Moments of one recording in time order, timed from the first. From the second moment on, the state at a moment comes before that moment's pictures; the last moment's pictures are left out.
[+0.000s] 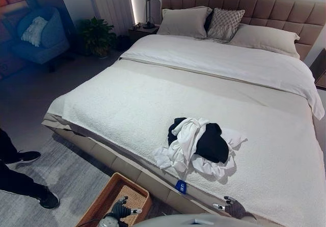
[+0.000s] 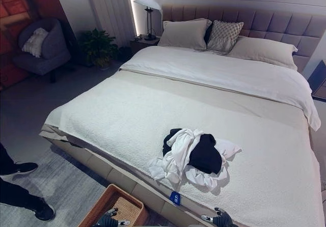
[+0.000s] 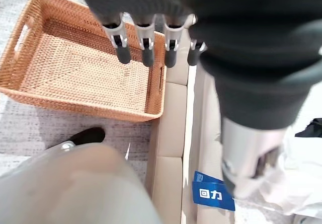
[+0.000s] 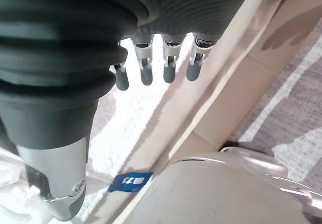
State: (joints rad) left arm 0.03 0.20 -0.26 1.22 0.03 -0.16 0.07; right arm 0.04 -0.22 0.18 1.20 0.08 -0.13 -0.06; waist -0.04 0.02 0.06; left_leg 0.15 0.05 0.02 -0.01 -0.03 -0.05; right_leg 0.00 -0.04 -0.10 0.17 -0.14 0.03
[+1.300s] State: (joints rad) left arm -0.08 0.22 -0.33 1.20 -0.04 -0.19 0.19; right arm -0.53 -0.35 0.25 0.92 0.03 -0.17 -0.34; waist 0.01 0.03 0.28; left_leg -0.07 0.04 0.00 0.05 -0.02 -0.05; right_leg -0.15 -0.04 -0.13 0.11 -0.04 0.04
